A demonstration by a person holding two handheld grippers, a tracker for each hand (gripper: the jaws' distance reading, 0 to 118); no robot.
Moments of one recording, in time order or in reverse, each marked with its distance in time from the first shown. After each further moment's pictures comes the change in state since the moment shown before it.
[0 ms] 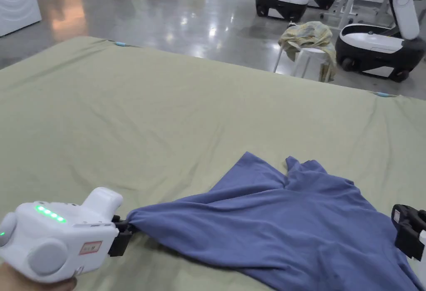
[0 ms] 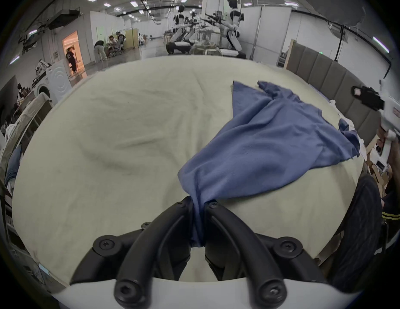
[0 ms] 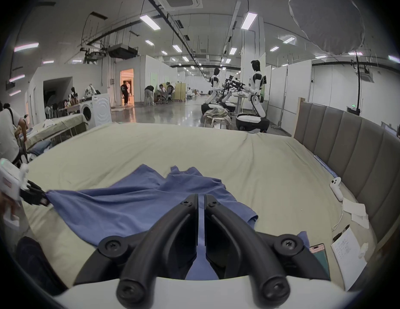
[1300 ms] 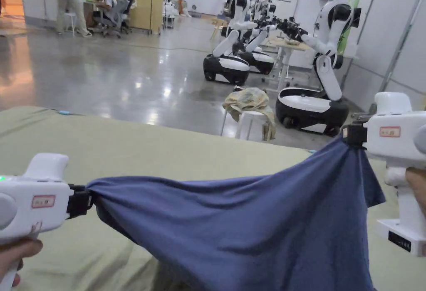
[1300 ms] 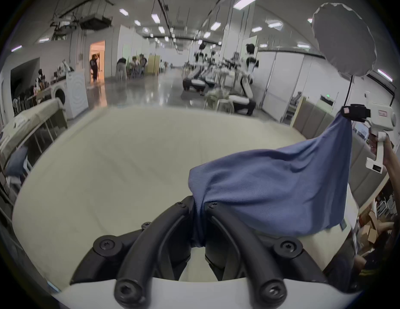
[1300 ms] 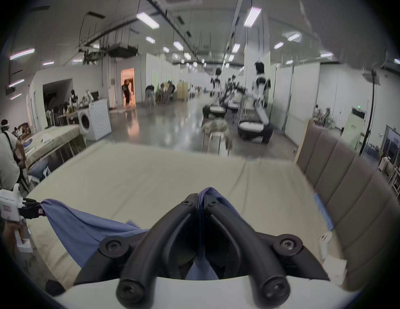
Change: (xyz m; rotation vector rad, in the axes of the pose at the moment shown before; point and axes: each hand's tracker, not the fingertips) left arm 0.000 0.185 0.036 0.306 0.035 0.150; right arm 0.090 0.269 -0.039 0.066 0.020 -0.013
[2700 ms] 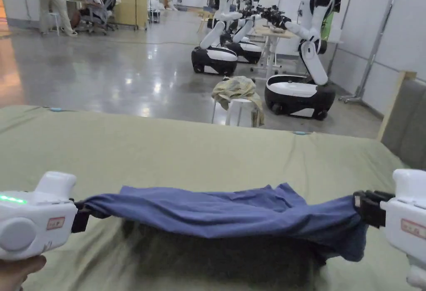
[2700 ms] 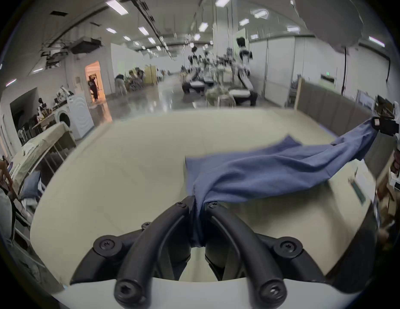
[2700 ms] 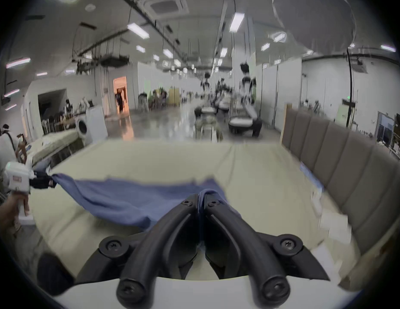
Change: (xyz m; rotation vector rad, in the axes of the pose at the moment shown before) left arm 0.020 -0.113 0.014 -0.129 0.079 -0.174; right arm 0.008 -0.221 0.115 -0.145 -0.010 -0.072
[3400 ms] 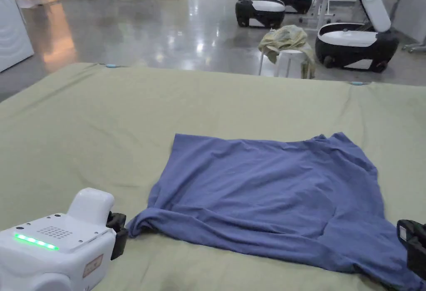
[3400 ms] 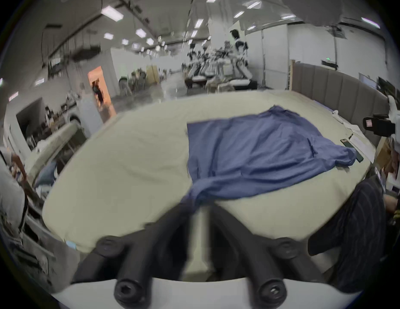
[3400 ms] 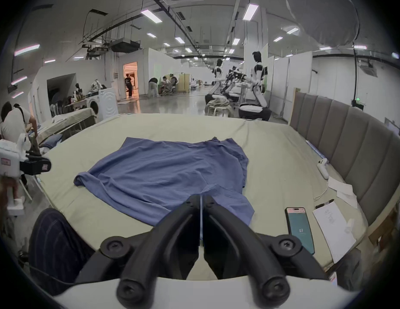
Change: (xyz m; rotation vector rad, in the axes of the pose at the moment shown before) left arm 0.017 -0.099 0.101 -0.036 0.081 -0.004; right arm -0.087 -0.099 0.076 0.039 0.017 0.063
